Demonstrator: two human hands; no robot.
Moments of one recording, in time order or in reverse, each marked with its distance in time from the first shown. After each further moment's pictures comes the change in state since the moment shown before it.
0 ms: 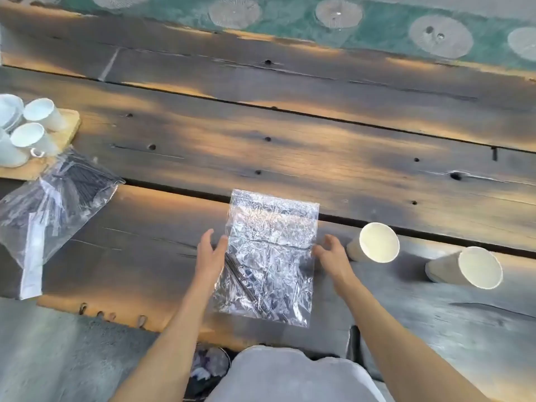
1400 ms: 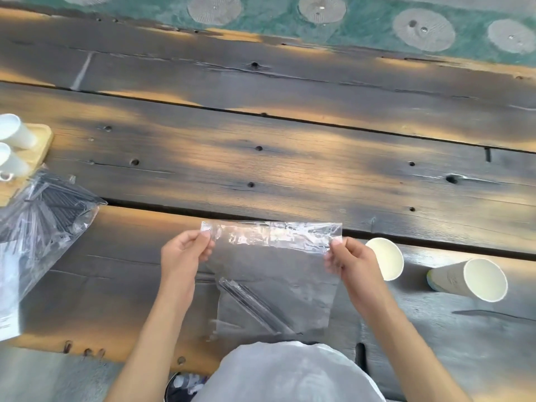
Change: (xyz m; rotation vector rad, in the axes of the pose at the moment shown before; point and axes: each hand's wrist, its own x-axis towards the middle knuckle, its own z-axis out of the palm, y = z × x) left_hand 0.007 0.071 -0.046 -0.373 0.028 0.076; right_hand -0.049 -0.082 -0.034 0.453 -0.016 -0.137
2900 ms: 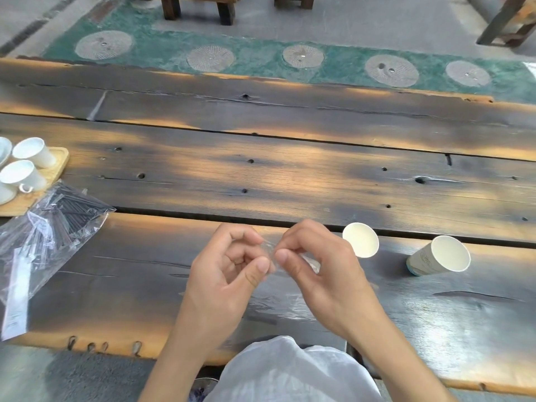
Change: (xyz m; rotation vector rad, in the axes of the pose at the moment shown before) left_hand -0.197 0.073 0.006 0.001 -0.500 0.648; right_hand -0.165 -0.086 0.050 -0.597 -0.194 -0.802
